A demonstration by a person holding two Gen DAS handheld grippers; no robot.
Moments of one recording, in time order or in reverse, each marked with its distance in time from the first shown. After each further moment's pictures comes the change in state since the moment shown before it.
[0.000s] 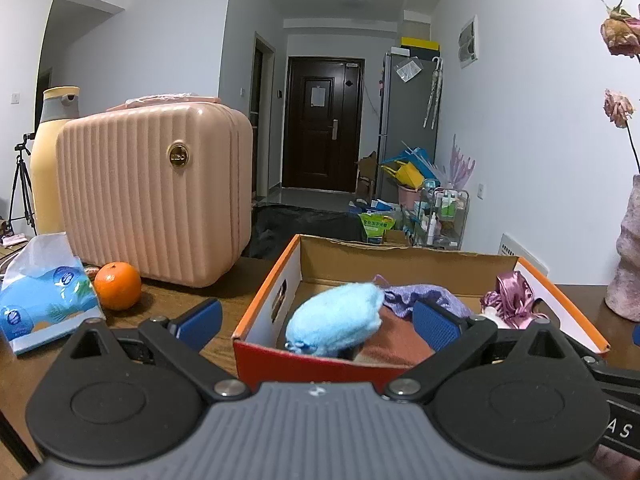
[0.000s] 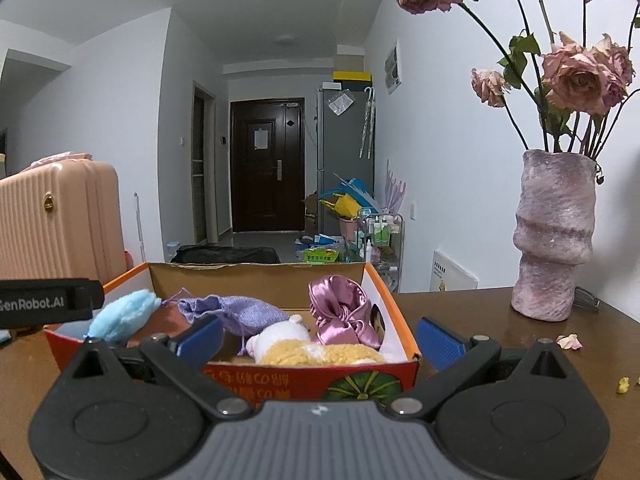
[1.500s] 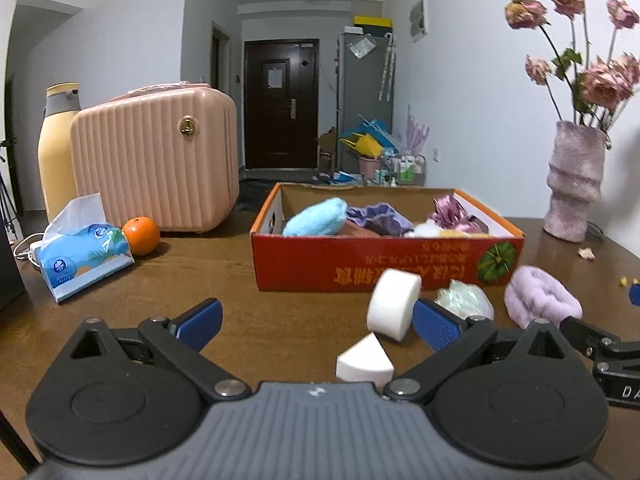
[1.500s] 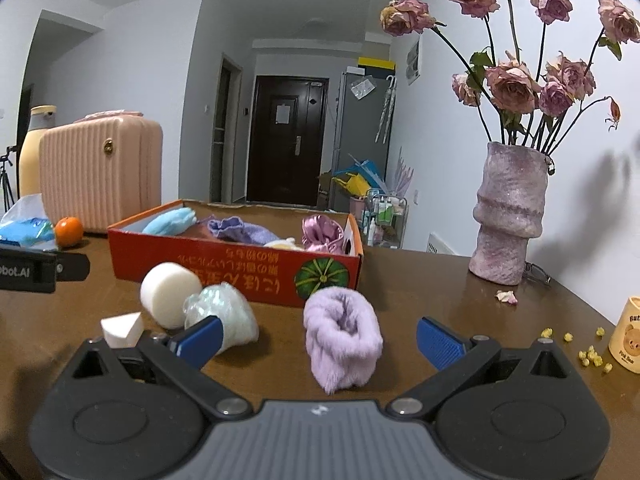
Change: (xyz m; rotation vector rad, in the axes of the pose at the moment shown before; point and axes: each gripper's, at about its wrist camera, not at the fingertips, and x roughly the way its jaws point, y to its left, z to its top) left arm -0.118 0.024 -0.055 0.095 0.066 -0.111; right arm -0.133 -0.030 -0.048 -0.110 0.074 0.033
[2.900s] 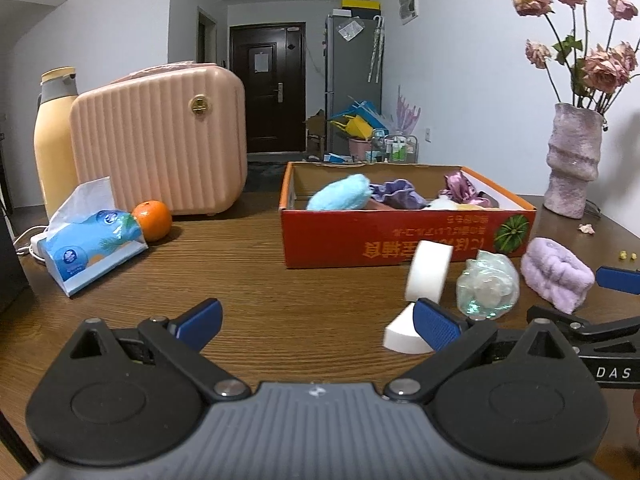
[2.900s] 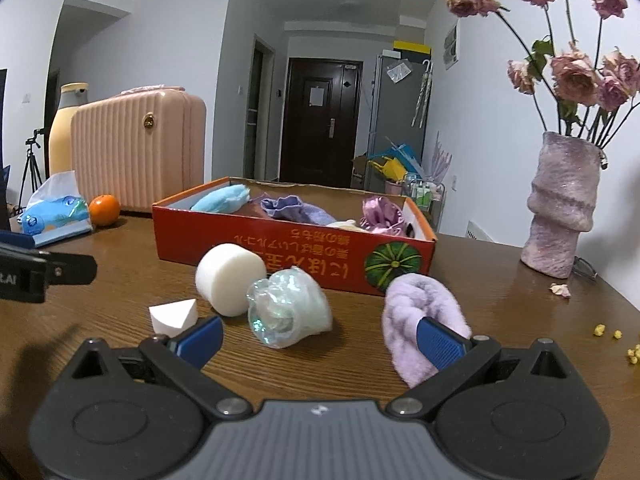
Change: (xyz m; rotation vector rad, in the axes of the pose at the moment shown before) left arm 0.002 0.044 -0.008 0.030 0.057 -0.042; right arm 0.025 0.046 0.001 -0.027 0.058 0.097
